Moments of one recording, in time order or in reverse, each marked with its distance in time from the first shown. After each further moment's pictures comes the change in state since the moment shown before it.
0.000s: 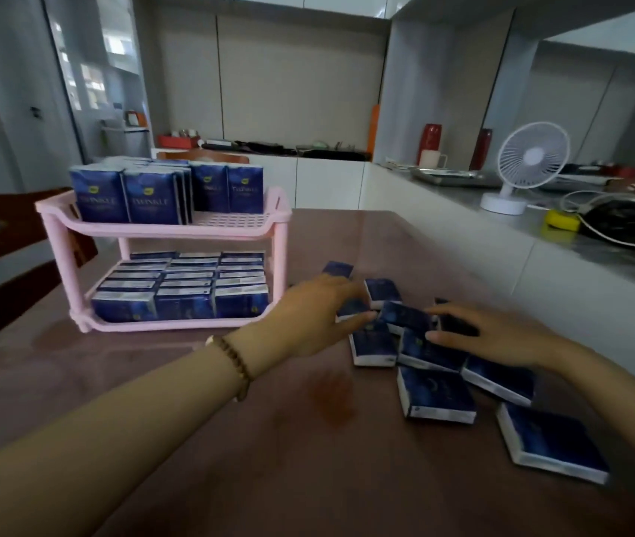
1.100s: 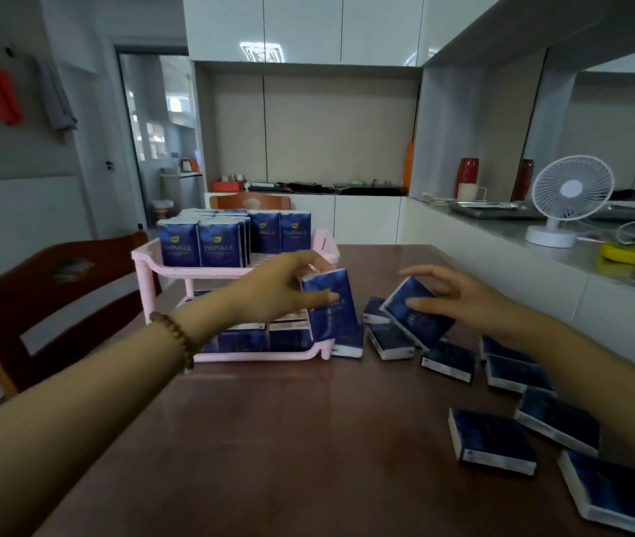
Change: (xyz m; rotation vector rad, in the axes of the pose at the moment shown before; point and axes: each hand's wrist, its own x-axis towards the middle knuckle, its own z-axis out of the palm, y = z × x) left_hand -0.030 -0.053 -0.108 -0.409 0.008 -0.177; right_hand 0.037 -0.100 -0.022 0.628 0.133 -0.308
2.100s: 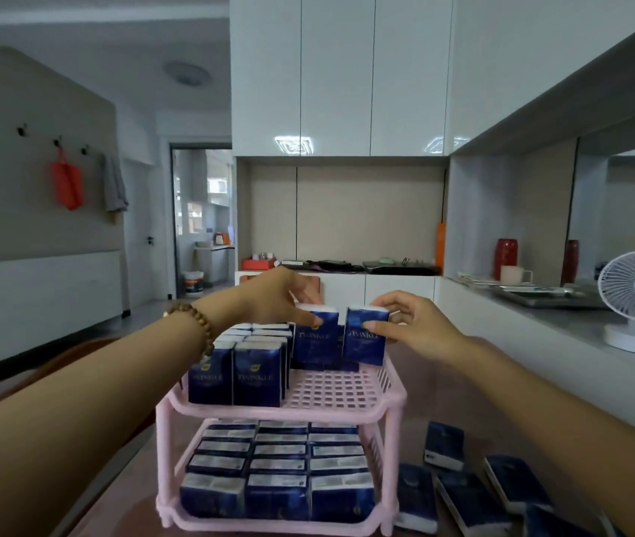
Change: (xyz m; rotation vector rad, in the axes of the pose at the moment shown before) left_hand 0.096 -0.051 -0.133 0.286 0.035 -0.124; right_hand 0.184 -0.062 0.039 -0.006 0.147 -0.249
